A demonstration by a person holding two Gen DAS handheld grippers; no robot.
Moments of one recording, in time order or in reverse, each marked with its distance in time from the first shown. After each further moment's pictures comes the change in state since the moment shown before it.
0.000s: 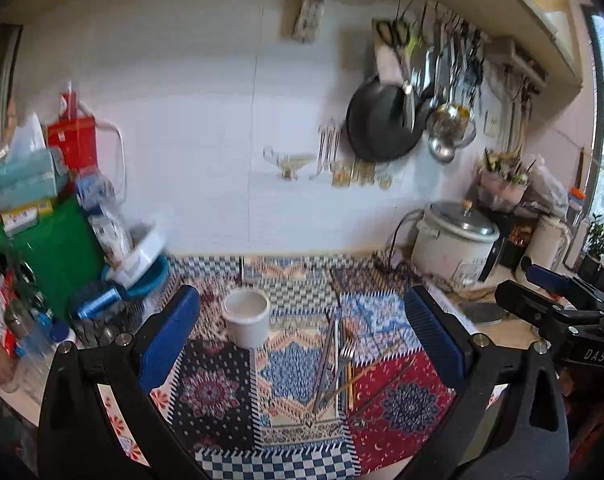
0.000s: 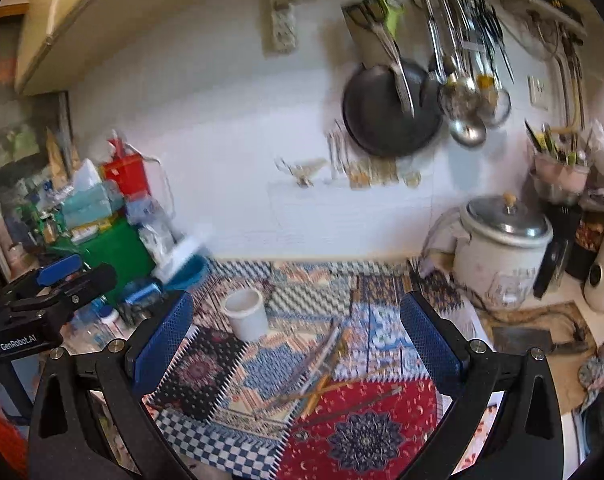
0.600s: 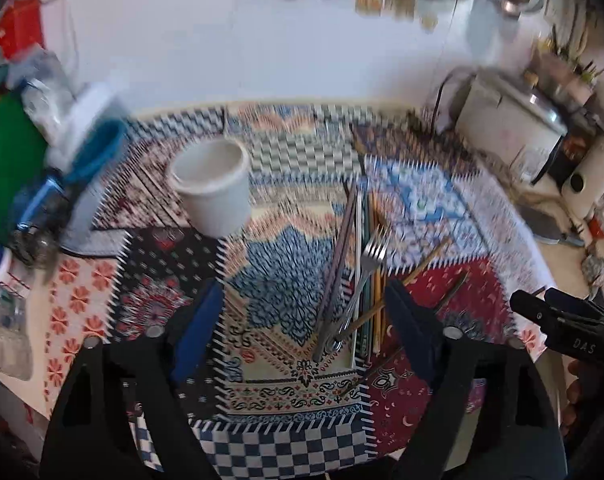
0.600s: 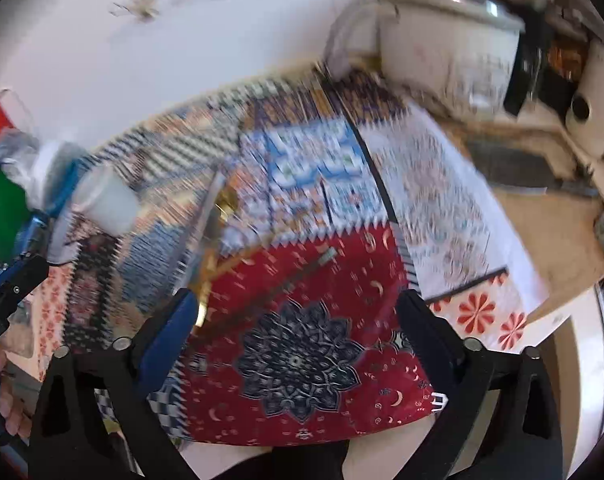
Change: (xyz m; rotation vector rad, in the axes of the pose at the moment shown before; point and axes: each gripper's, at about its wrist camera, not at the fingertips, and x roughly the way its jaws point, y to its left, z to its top) left arm 0.184 -0.015 -0.089 -0.015 0.488 0.061; right arm 0.138 -0.115 -0.108 0.278 0.560 -0.212
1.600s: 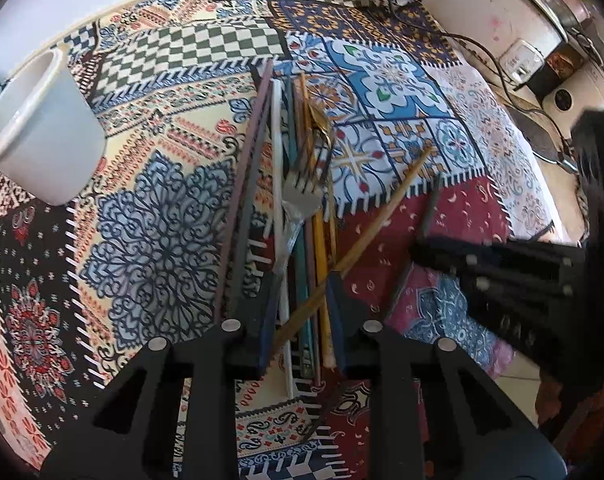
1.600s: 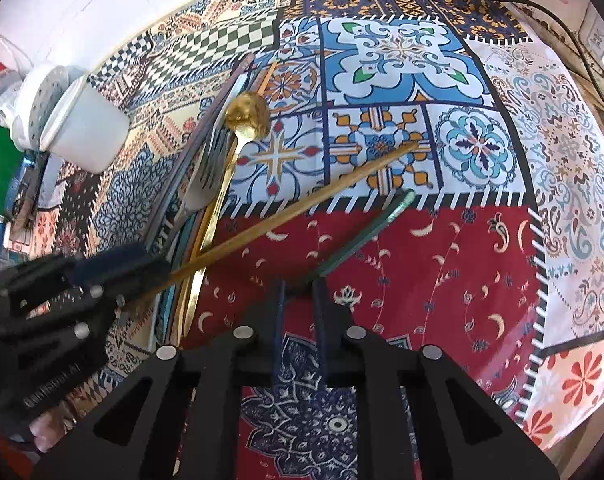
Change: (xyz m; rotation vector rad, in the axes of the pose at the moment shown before) left arm 0.125 -0.054 -0.002 0.131 0.341 -0.198; right arm 0.111 0.027 0.020 -0.129 0.272 0.148
